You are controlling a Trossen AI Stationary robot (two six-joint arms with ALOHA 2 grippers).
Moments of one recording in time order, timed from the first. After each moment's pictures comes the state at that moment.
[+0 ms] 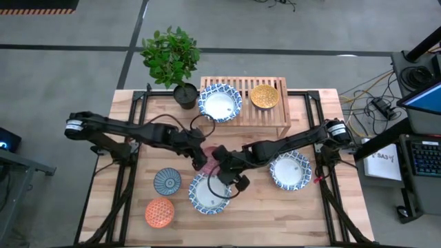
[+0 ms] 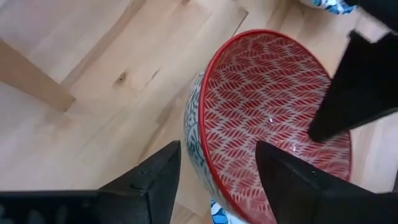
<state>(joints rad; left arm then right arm) -0.08 1.40 1.07 -0.60 -0.09 -0.68 0.19 1.87 1.48 -0.49 0.01 -0.60</state>
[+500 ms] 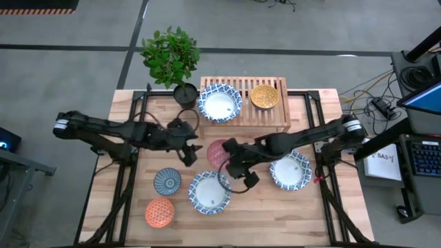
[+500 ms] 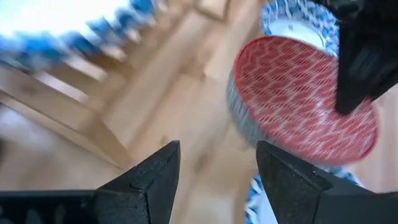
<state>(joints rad) -0.14 1.22 1.07 -0.60 -0.36 -0.48 0.19 1.71 1.48 -0.64 0.02 -0.49</state>
